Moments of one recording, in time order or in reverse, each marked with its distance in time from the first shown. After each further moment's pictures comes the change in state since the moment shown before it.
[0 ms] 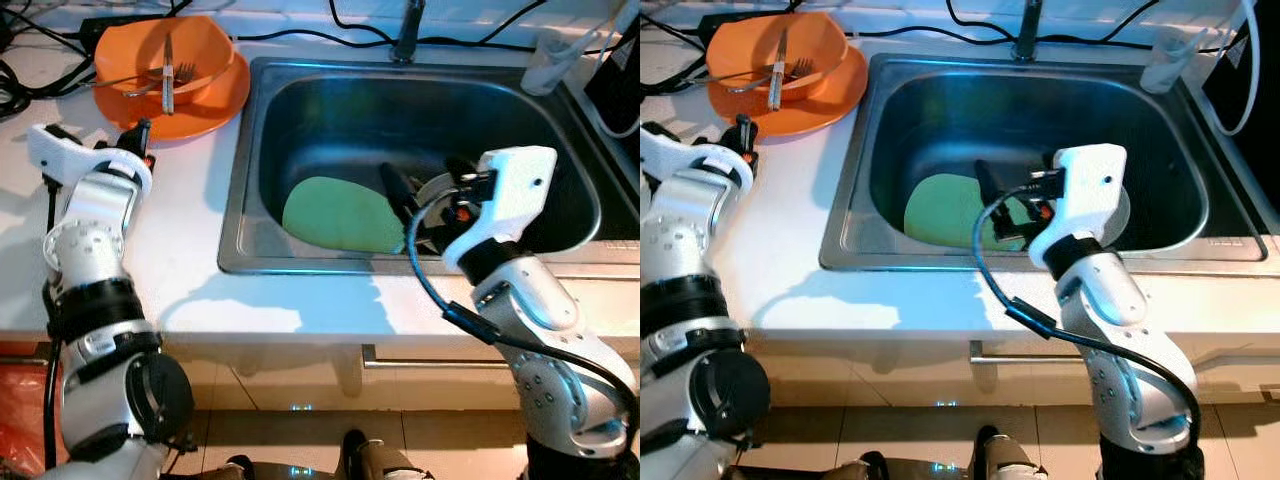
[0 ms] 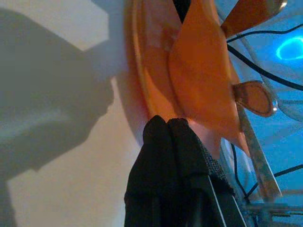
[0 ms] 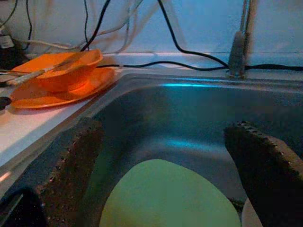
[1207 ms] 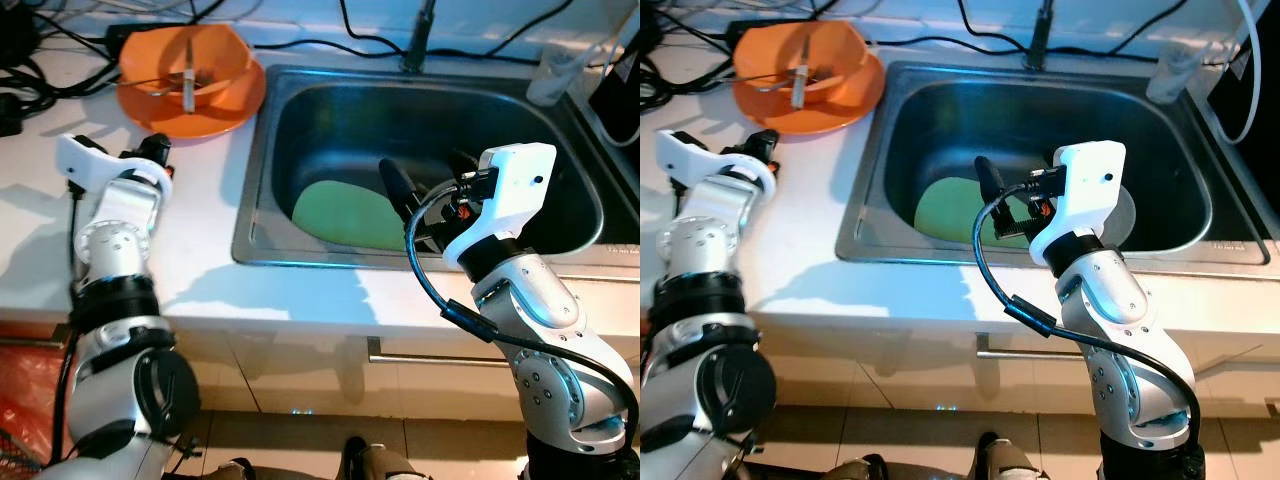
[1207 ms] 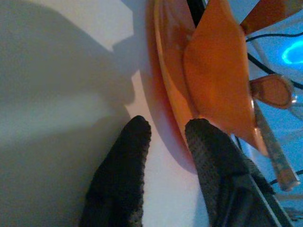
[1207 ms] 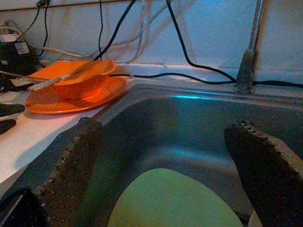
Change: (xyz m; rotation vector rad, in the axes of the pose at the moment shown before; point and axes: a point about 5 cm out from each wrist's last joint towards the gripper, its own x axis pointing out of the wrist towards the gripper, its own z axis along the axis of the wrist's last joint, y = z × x) left arm 0.014 -0.001 -0.021 0.014 0.015 0.028; right arm 0.000 -0.002 0.002 -0.018 -0.020 -0.005
